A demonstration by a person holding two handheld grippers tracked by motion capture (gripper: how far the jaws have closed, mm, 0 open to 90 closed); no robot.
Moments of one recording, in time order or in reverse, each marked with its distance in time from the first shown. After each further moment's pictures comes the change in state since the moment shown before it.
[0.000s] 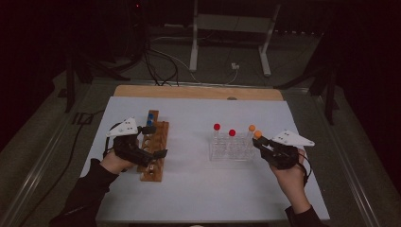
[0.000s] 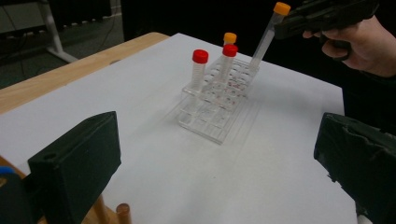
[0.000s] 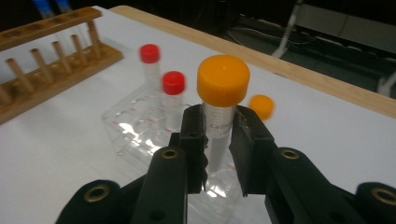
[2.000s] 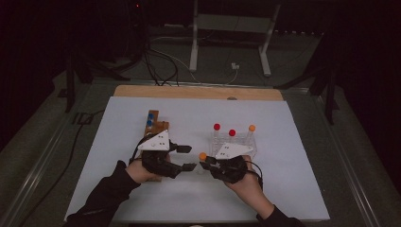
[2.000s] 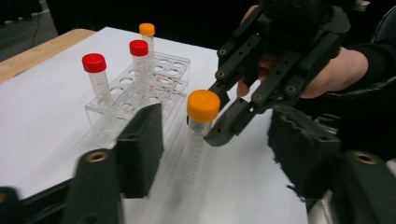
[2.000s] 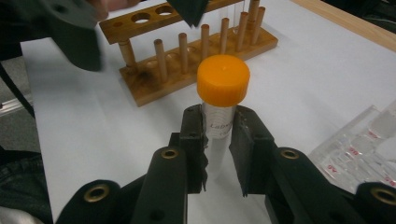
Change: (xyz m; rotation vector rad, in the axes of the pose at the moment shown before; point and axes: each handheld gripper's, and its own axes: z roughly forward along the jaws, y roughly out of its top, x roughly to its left) left arm -0.053 0.009 0.057 0.056 -0.188 0.110; right arm 0.112 0.013 0.056 0.101 0.396 -0.156
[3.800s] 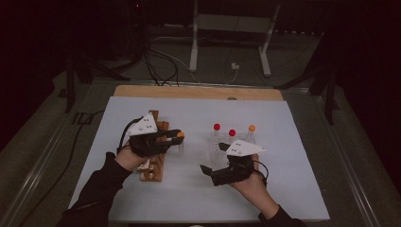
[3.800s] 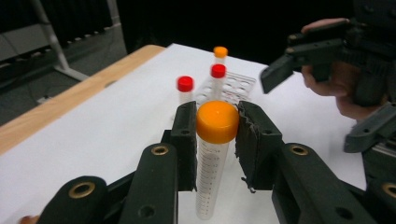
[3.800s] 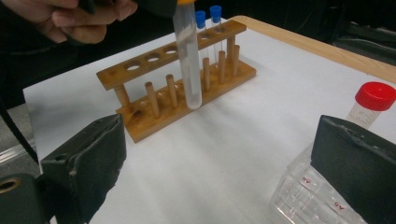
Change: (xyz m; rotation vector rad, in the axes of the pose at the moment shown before) left arm 0.029 0.018 -0.039 -0.039 0.248 -0.015; right arm -0.005 0.001 -0.019 -0.148 -0.043 0.095
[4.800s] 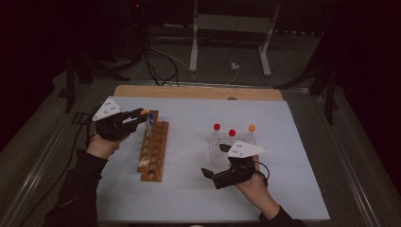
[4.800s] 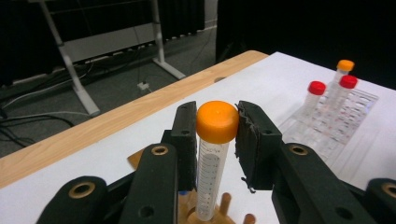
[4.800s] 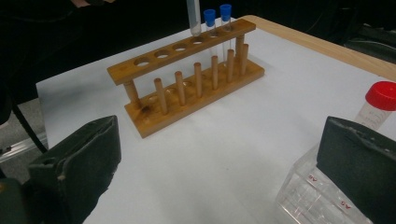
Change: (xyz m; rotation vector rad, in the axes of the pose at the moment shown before) left arm 0.059 -0.016 -0.054 -0.010 0.343 -0.108; right arm 0.000 -0.002 -0.003 0.006 0.037 -0.018
